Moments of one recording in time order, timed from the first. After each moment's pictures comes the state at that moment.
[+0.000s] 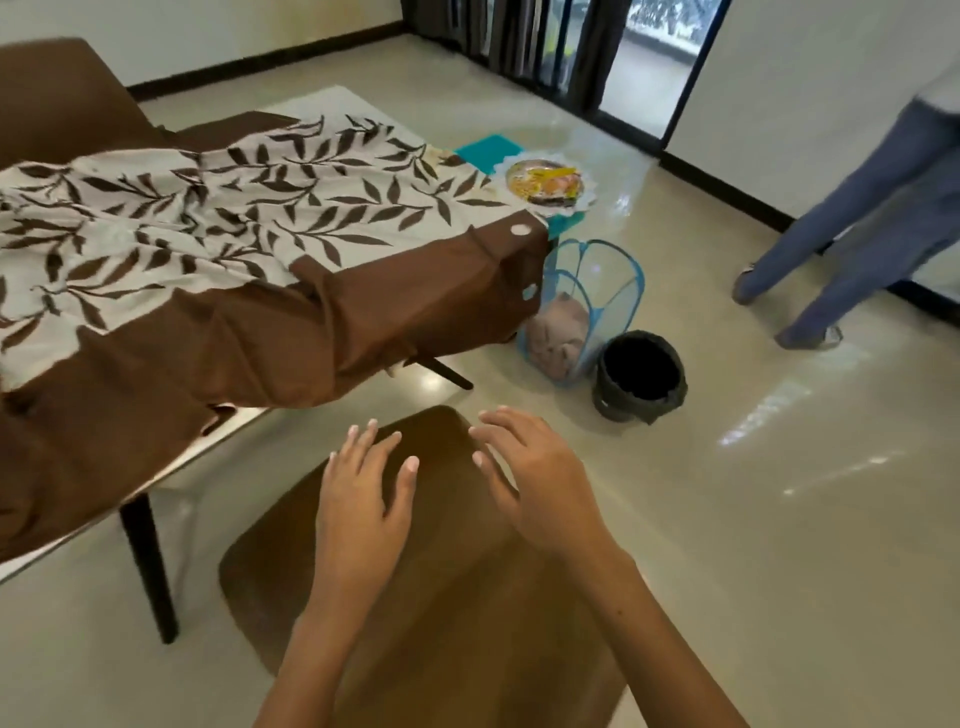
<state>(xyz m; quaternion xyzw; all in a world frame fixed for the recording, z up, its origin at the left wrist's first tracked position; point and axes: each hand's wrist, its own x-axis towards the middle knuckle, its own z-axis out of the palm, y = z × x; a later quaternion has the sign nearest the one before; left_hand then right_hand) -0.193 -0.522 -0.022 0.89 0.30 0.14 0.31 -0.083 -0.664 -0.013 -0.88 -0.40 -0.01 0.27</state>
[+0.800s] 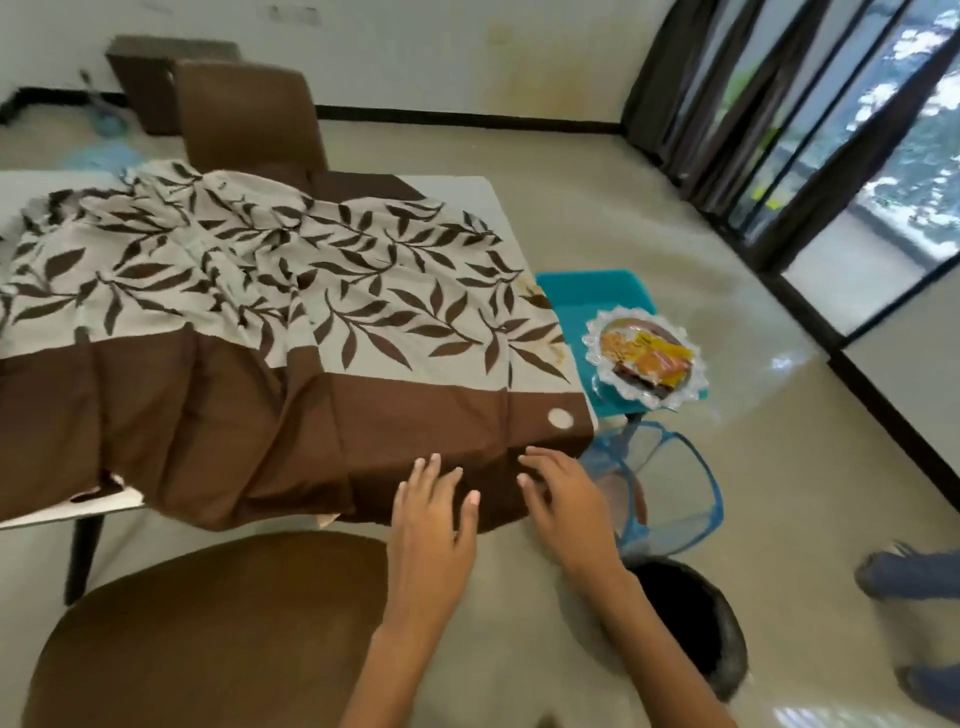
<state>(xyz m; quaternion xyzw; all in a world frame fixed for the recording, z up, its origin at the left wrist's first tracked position) 0.149 -0.527 -0.036 0.79 0.47 0.23 0.31 0.309 -0.581 -0.047 -0.81 -0.52 0.04 0.27</state>
